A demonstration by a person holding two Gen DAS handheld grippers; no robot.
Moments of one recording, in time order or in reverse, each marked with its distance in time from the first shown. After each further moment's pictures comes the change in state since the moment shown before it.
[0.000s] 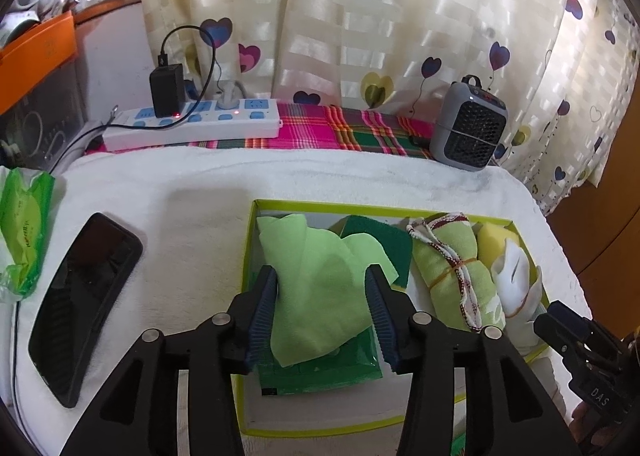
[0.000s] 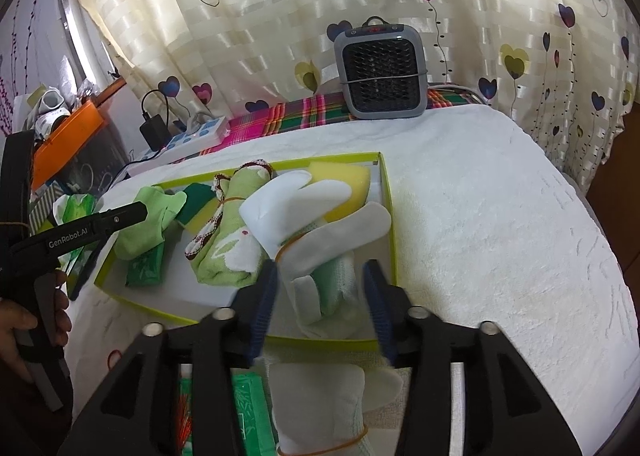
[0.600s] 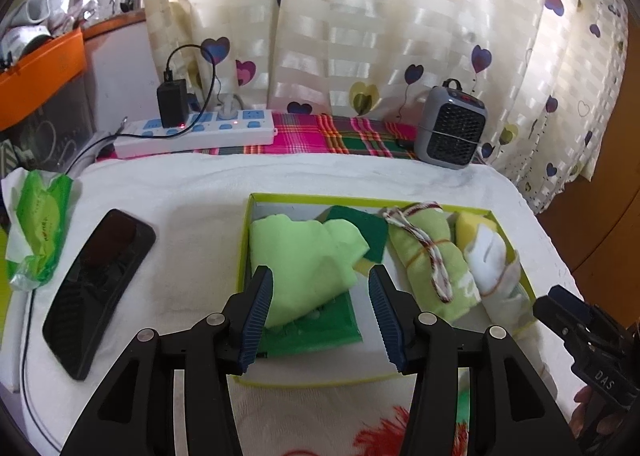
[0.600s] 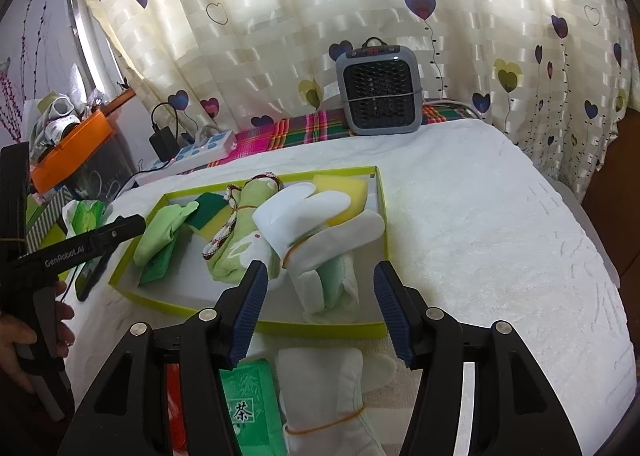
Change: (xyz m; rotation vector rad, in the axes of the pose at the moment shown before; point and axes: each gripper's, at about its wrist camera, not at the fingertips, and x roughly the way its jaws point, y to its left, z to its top) left arm -0.034 -0.013 -0.020 0.029 -0.039 0.003; right arm -0.024 0.002 -0.004 -0.004 -0.052 0.003
